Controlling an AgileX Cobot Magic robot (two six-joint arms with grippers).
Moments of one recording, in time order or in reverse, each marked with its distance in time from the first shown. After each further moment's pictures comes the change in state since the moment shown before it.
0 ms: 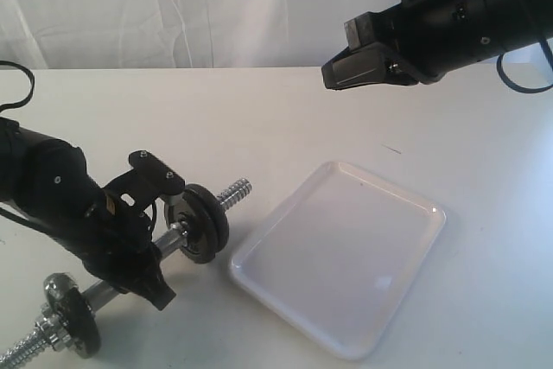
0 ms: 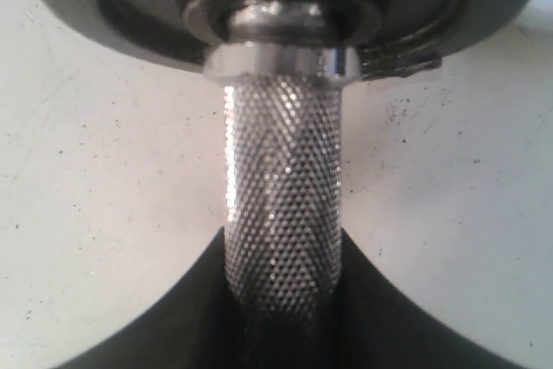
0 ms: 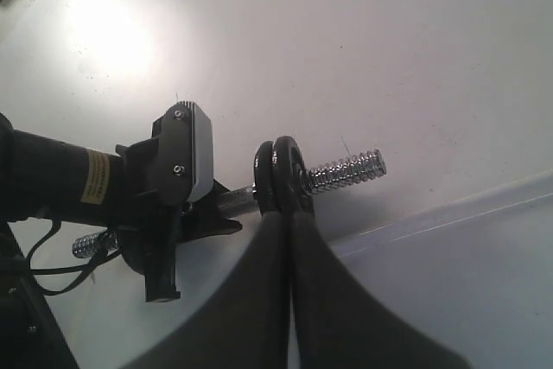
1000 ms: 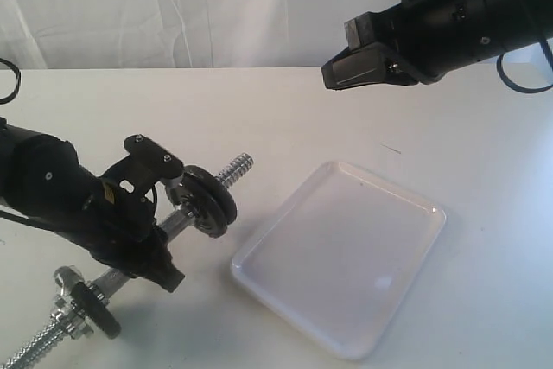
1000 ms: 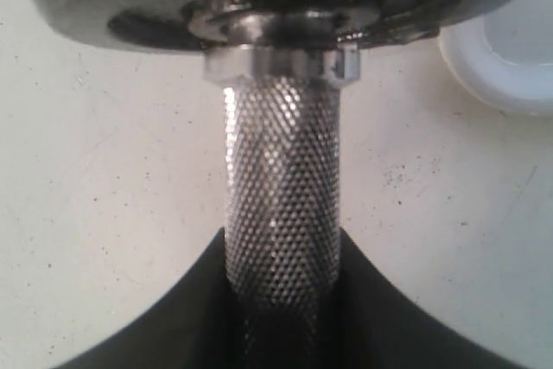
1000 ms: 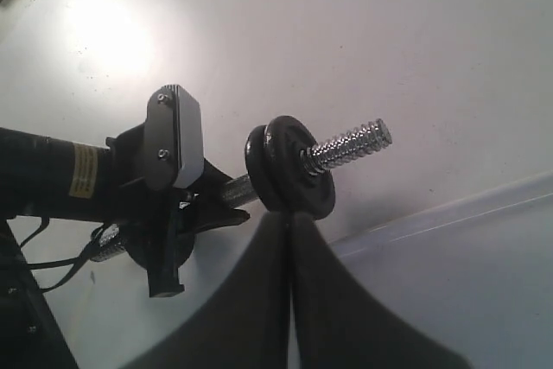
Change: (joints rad) left arm -0.002 -0.037 0.009 -0.040 -0.085 -0.004; right arm 0.000 0.000 0.000 0.000 0.000 0.000
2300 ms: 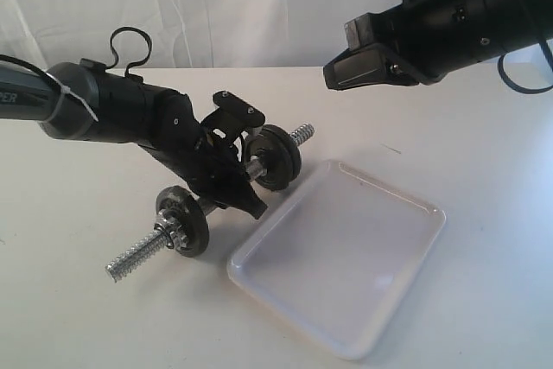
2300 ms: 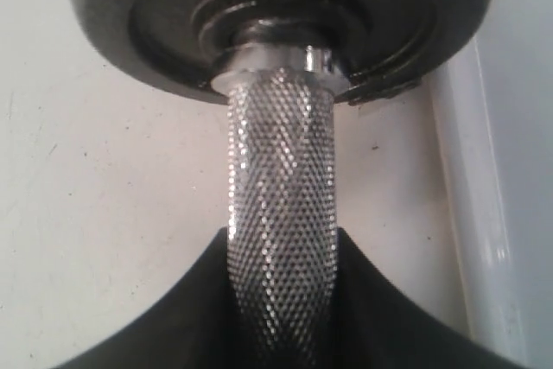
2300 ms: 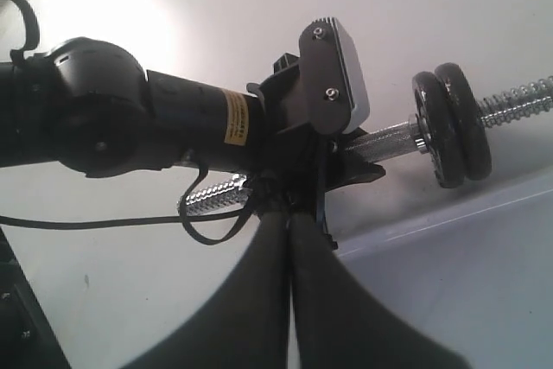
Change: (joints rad) left arm -0.043 0.375 -0.498 -0.004 0.016 0.017; right arm 0.000 0.000 0.003 -0.008 -0.012 0.011
